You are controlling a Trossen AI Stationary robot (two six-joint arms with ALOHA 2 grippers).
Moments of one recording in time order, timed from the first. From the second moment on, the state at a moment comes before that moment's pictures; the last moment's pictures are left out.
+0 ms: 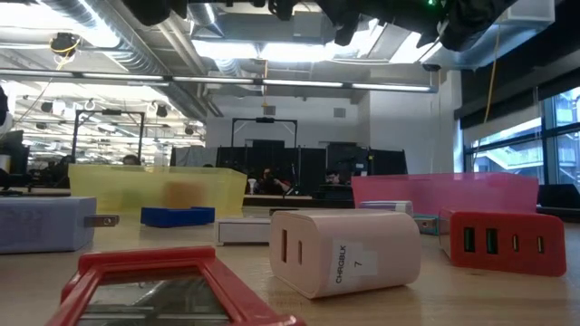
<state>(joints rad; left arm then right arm) 0.03 1.50 0.88 1.02 -0.41 0.95 -0.14 1.48 0.82 1.09 -0.07 0.36</state>
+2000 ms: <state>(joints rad) 0.05 1.49 0.89 -0.17 -0.95 -0.03 -0.27 1.48 0.82 0.40 -0.28 0.35</state>
